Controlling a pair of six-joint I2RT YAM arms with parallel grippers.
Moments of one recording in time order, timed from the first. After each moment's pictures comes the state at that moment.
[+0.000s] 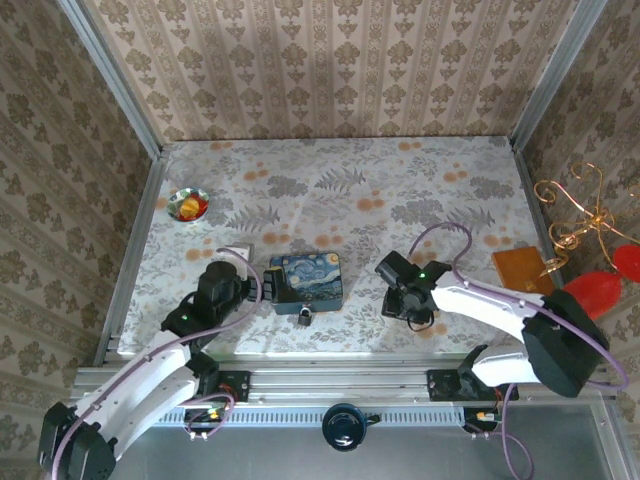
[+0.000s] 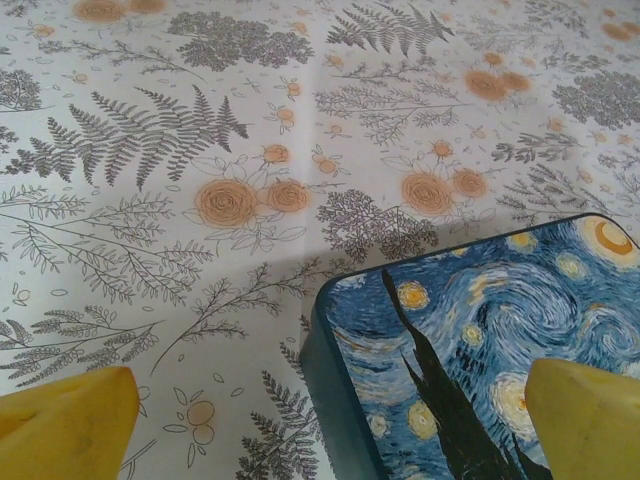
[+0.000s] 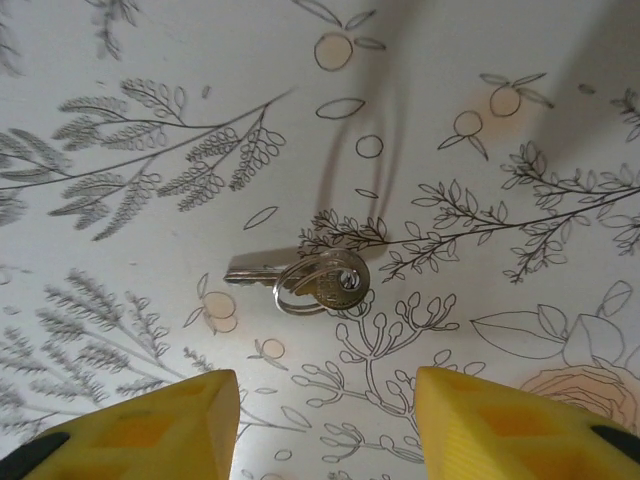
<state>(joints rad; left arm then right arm) -0.61 0.67 0.34 -0.17 -0.11 -0.30 0.71 1.33 0.70 -0.77 0.06 0.99</state>
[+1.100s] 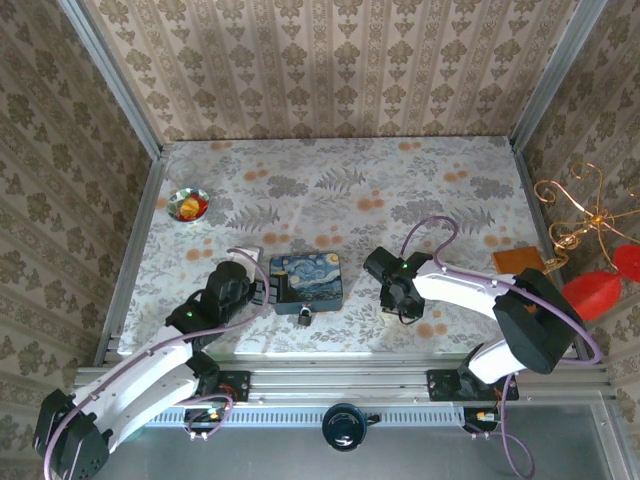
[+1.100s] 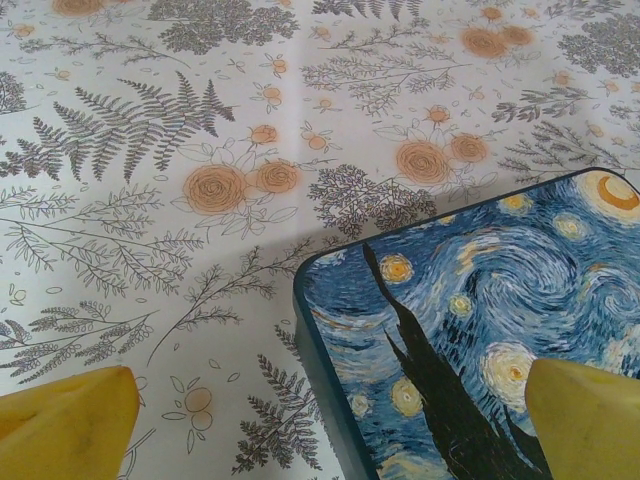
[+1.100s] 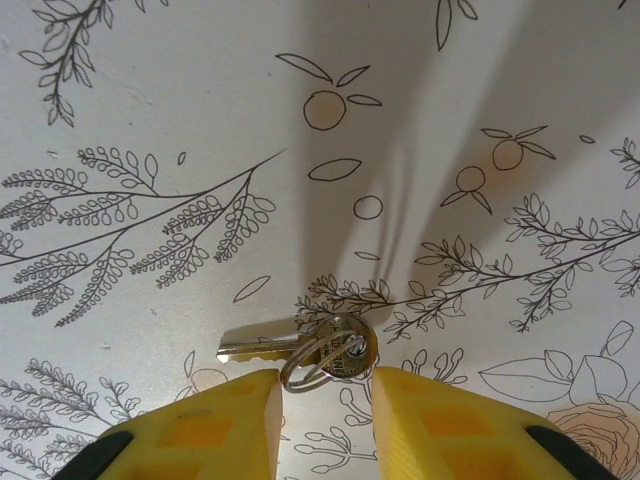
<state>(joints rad) -0.69 0.72 0.37 -0.21 -0.18 -0.27 0.72 1.49 0.79 -0.80 0.13 1.02</state>
